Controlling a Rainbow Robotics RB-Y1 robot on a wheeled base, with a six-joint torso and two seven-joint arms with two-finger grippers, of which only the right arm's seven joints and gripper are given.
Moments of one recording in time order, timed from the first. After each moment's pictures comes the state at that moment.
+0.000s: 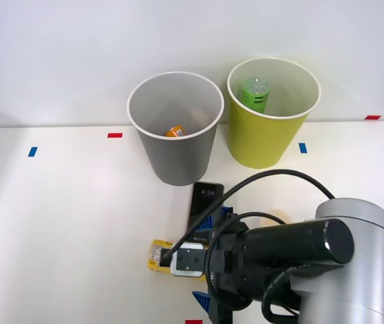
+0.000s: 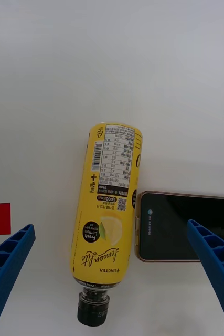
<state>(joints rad) -0.36 -0.59 0.77 -2.46 -0.55 1.49 1.93</state>
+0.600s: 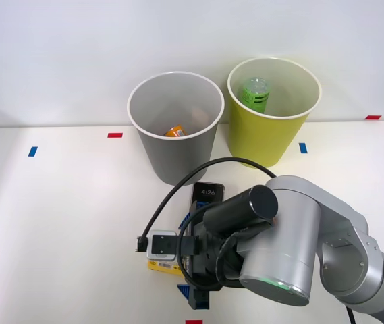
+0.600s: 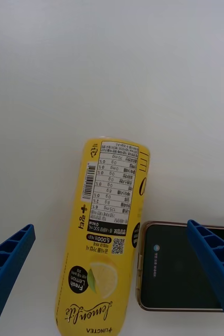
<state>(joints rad) -0.49 -0.46 0.81 -2.20 -0.59 1.49 1.97</state>
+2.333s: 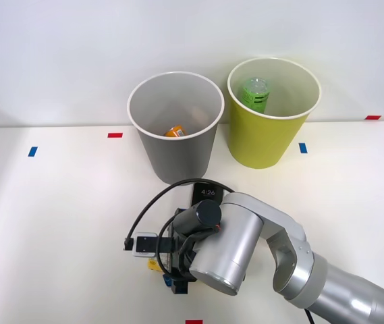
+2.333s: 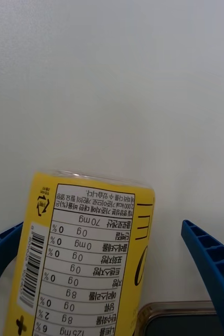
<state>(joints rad) -0.50 -0.30 0.89 -1.83 -0.42 1.29 2.06</state>
